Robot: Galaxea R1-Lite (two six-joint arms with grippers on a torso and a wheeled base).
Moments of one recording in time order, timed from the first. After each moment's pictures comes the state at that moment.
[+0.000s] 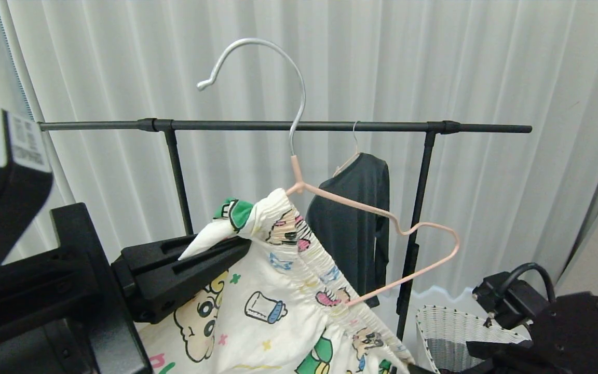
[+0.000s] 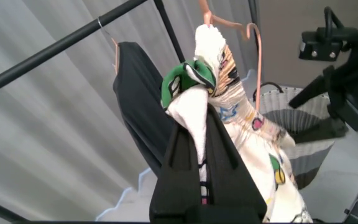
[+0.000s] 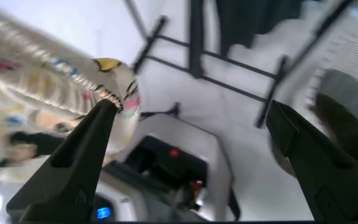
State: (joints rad) left arm -1.04 1.13 -0.75 -0.25 0.25 0.29; right arm 1.08 1.39 -0.57 -0.04 -0.38 0.61
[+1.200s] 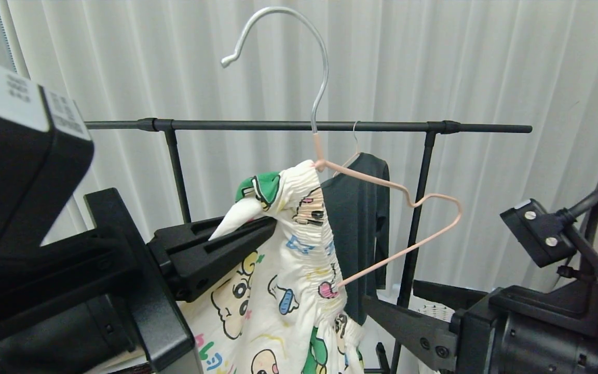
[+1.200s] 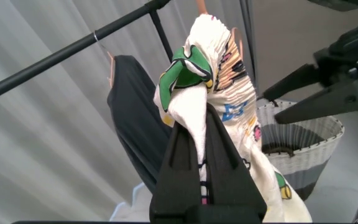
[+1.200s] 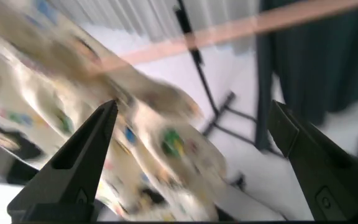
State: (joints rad) left arm -1.03 1.19 -0.75 -0.39 0.21 0.29; right arm 1.17 1.36 -0.65 -0.45 -0.27 0.61
